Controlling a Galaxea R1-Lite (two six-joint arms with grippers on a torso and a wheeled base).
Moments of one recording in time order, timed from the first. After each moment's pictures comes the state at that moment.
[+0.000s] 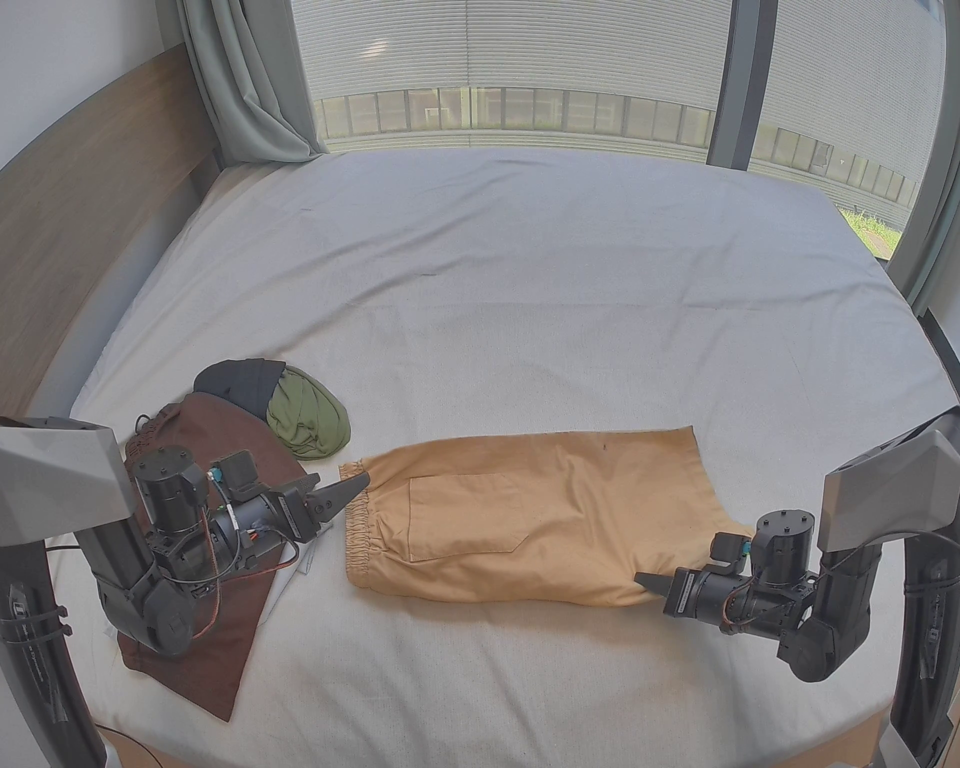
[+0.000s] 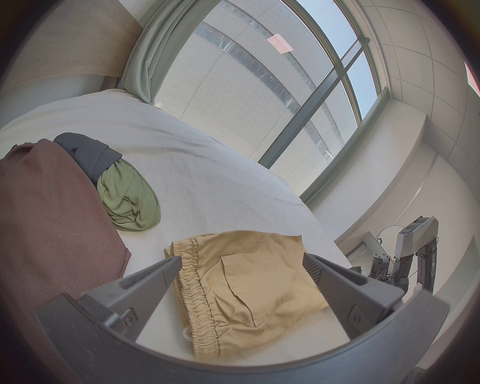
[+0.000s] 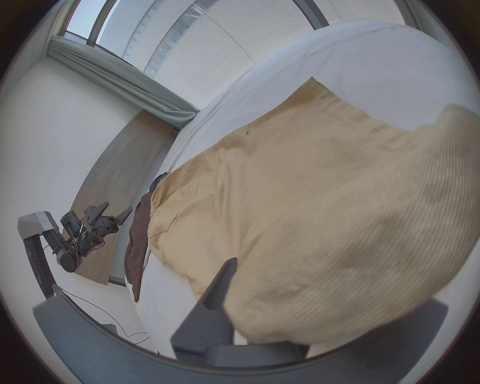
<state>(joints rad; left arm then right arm) -0.17 2.17 -0.46 -1.55 -0.47 -0.39 0.33 2.34 -0.32 -1.54 0.33 0.53</state>
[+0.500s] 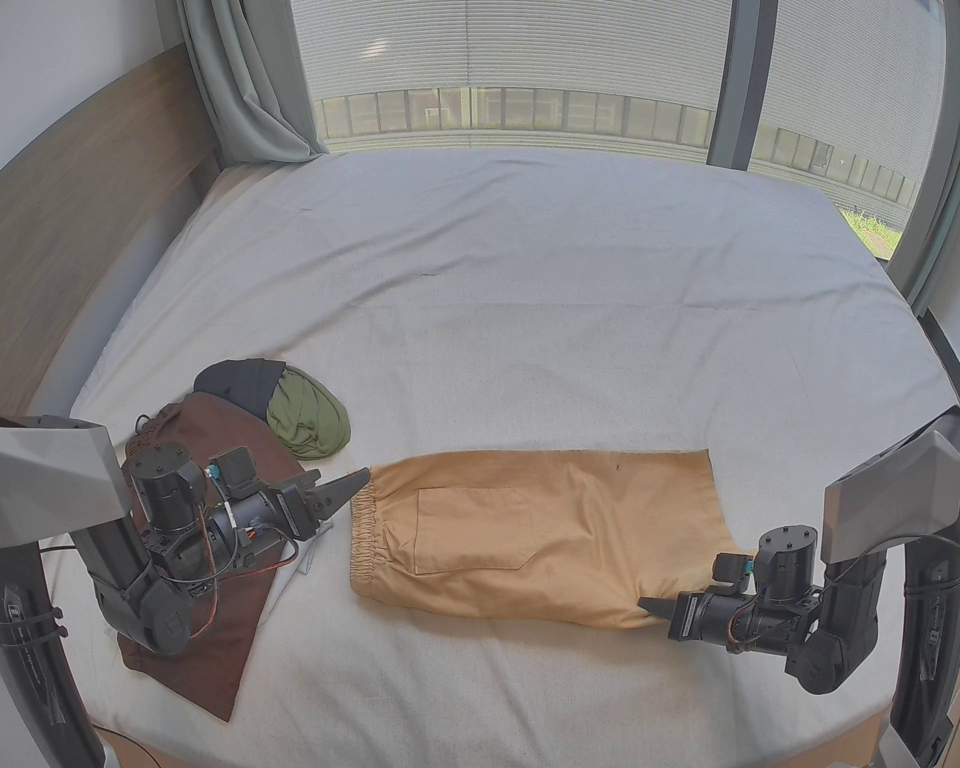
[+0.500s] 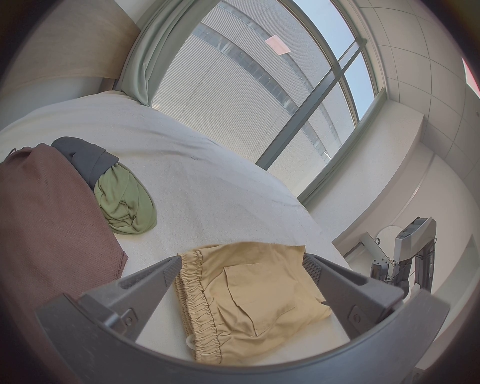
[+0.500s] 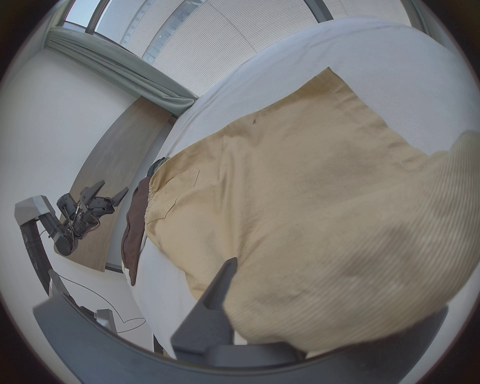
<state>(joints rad) -0.18 2.14 -0.45 -1.55 -0.47 -0.40 0.34 2.33 -0.23 -1.54 0.33 0.49</state>
